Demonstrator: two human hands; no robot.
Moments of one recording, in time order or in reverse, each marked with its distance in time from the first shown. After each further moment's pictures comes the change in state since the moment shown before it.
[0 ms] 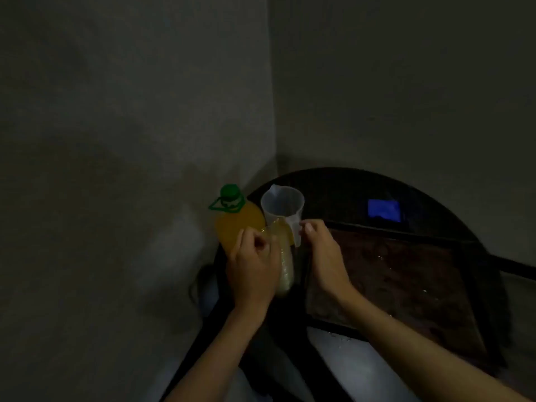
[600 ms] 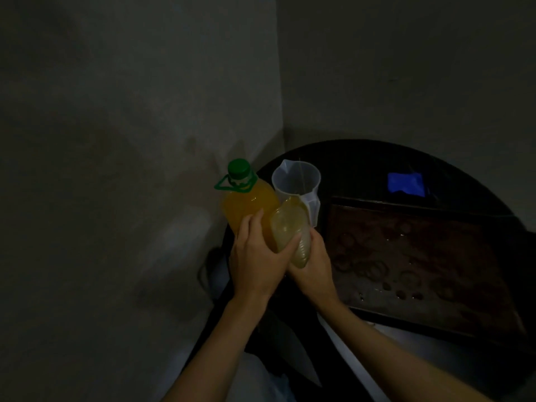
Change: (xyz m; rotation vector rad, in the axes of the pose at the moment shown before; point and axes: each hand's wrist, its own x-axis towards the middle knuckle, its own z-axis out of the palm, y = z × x) left_hand 0.011 -0.044 -0.004 0.193 -0.200 0.015; right_hand -0.006 0.099 0.070 -0.029 0.048 0.039
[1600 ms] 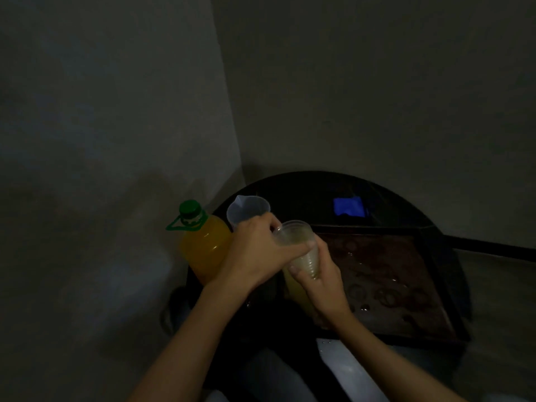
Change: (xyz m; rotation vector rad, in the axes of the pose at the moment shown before) left_hand 0.032 0.127 -0.018 0.000 -0.475 0.130; right_hand -0.023 -0.061 -0.114 0.088 0.084 -0.232
